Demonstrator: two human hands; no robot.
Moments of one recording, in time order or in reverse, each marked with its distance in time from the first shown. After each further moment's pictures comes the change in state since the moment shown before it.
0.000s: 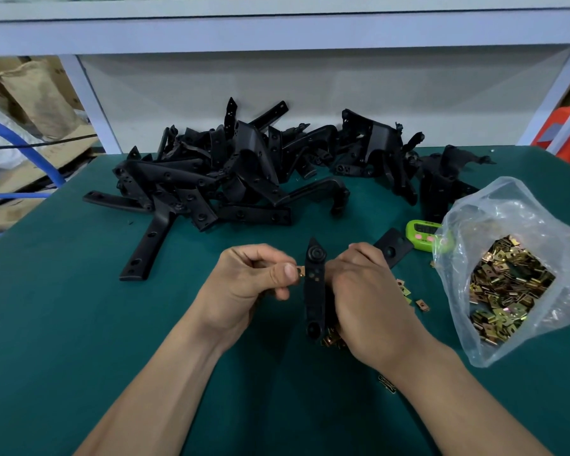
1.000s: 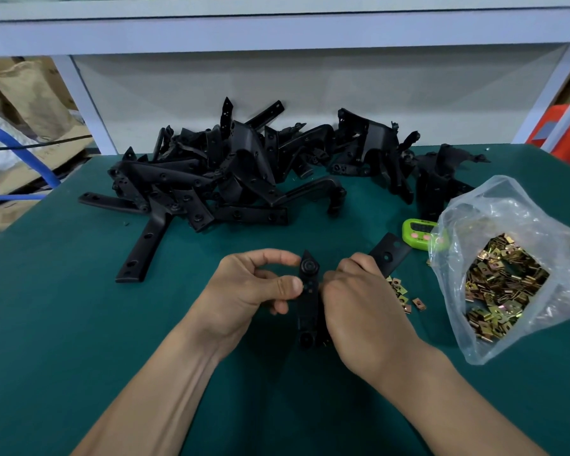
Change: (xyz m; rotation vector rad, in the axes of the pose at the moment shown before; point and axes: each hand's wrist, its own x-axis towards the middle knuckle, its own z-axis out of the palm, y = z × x) left_hand -0.006 0.002 0.007 0.168 0.069 -0.133; right_hand -0.003 -0.007 0.008 -0.202 -0.135 0.011
